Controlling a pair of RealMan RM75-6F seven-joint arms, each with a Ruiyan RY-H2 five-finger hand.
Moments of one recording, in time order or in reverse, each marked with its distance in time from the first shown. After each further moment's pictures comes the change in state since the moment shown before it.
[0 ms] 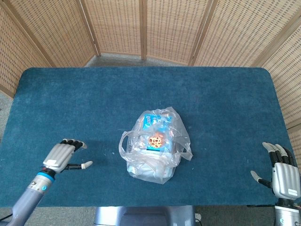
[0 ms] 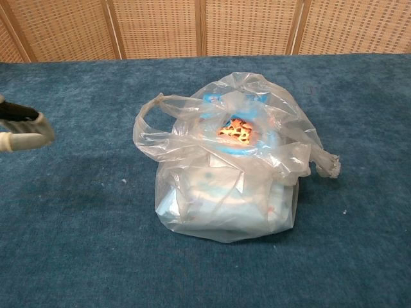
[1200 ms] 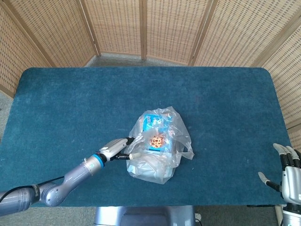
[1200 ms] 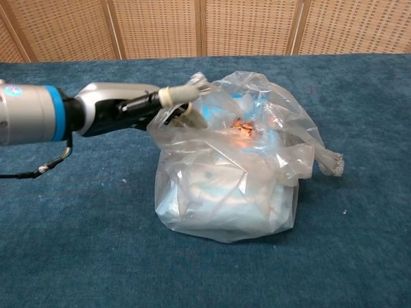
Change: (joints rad) left arm -0.345 -0.279 -0.204 0.195 -0.136 -0.430 -0.510; right arm -0.039 0.023 0.006 0.000 -0.022 0.064 0.038
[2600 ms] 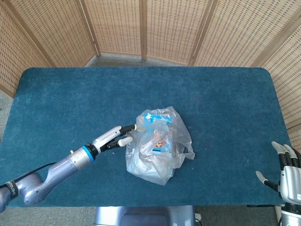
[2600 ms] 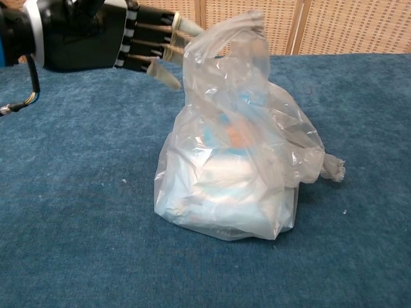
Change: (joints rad) left arm 0.112 0.203 -0.174 -0.125 0.426 -0.086 -0.695; right arm -0.001 0.001 0.004 -0.022 -0.031 0.008 0.007
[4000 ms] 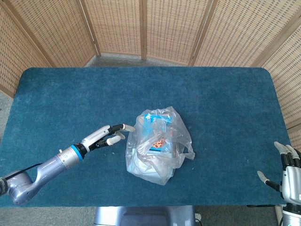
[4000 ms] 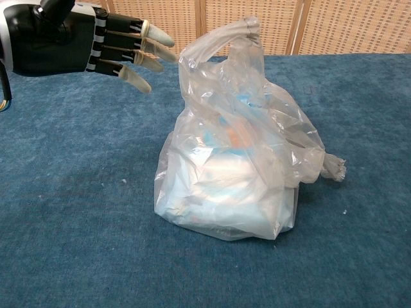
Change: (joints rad) left arm -0.123 0.101 0.255 0.084 0.104 0.225 -0.221; right arm -0.004 -0.005 0.007 0.014 0.011 0.001 0.019
